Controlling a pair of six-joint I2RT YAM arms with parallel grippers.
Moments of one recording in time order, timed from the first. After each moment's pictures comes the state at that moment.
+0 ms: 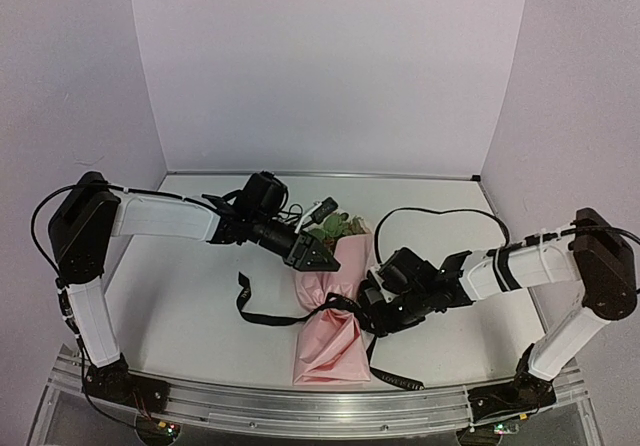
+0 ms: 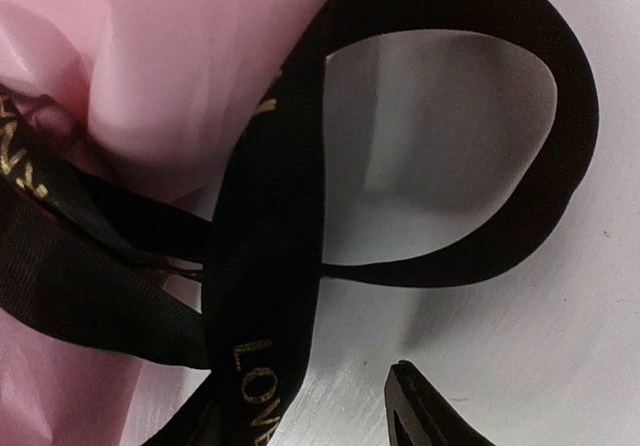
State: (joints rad) left arm -0.81 1.86 1.24 -0.04 0.86 -0.20; right arm 0.95 1.61 0.79 -0.31 -0.02 0.55
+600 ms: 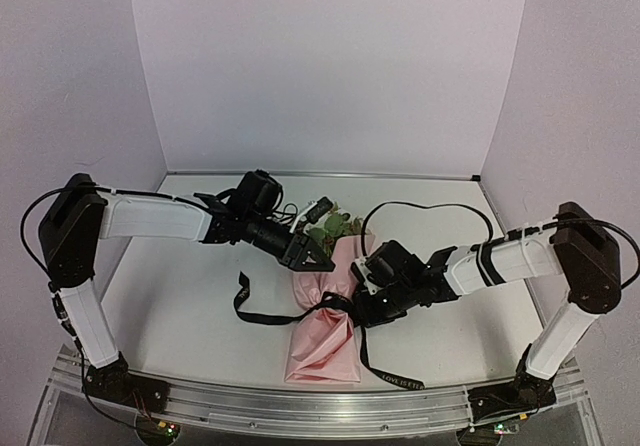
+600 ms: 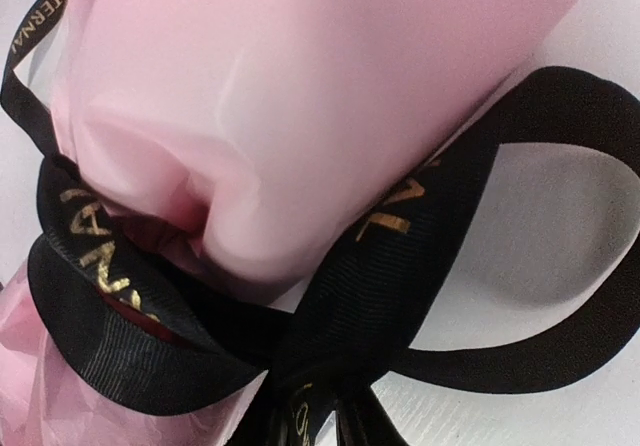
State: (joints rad) left arm -0.81 1.80 1.21 -0.08 0.84 -0.23; right arm 0.95 1.70 0.87 -0.21 -0.10 0.58
